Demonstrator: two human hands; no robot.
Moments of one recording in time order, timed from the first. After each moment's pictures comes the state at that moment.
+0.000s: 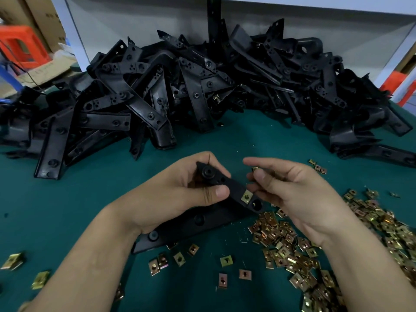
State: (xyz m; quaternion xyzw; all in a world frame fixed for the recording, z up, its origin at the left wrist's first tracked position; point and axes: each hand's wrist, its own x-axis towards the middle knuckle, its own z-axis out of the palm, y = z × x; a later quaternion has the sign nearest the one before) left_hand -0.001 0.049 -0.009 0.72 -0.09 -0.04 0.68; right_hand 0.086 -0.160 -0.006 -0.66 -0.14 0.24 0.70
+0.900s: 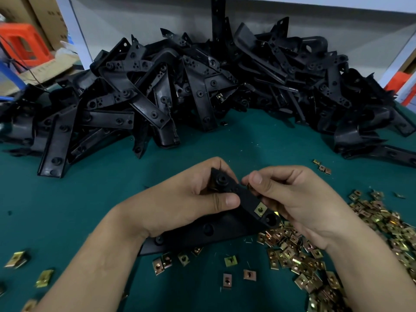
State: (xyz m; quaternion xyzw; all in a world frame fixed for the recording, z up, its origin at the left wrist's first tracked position) left_hand -0.003 0.044 -0.009 0.74 -0.11 -0.07 0.66; right_hand 0.078 -0.156 0.001 -0.68 -0.17 0.28 0.66
